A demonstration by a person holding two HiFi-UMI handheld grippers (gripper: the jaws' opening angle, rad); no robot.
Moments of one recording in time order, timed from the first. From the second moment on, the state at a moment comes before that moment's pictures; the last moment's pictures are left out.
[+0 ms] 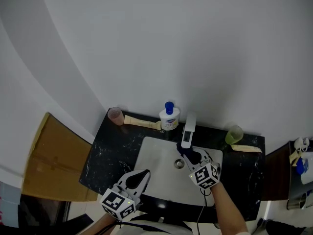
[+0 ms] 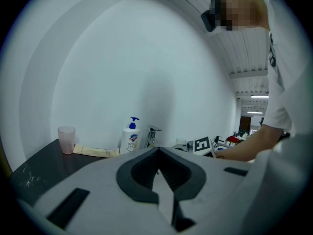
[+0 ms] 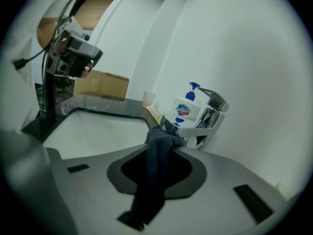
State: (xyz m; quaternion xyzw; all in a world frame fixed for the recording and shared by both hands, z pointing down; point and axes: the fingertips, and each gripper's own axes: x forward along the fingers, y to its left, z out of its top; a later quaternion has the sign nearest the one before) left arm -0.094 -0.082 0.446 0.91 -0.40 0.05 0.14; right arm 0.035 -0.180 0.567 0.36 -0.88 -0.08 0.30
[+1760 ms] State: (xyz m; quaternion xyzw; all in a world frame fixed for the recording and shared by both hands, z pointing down) left arm -0.109 -0.081 0.450 0.90 -0.41 0.05 0.14; right arm 0.059 -0.253 0.593 0.41 -0.85 0.06 0.32
